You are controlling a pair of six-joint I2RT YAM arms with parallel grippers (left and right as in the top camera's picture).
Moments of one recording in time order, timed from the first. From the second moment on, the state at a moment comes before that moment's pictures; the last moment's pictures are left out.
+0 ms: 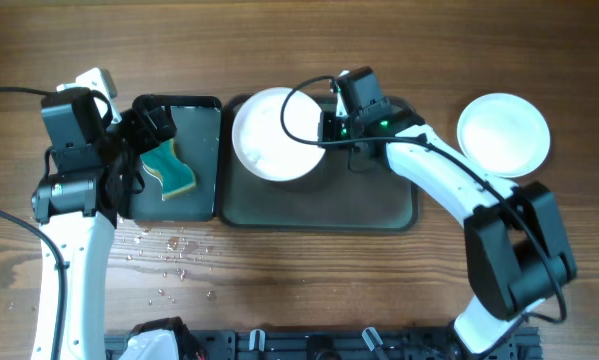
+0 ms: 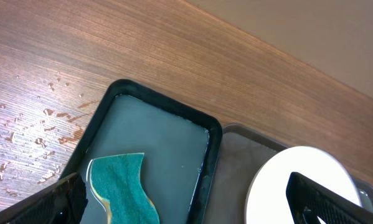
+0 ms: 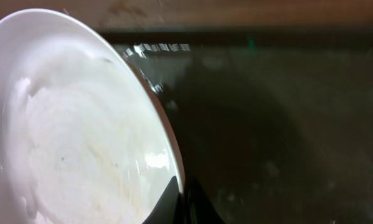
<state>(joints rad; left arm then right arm) 0.16 1.22 1.03 -0.52 0.14 -0.32 0.48 1.84 1.24 -0.35 -0.14 0.47</state>
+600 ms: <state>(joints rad) 0.16 1.22 1.03 -0.52 0.14 -0.32 0.81 1.82 1.25 0.14 0.37 0.32</state>
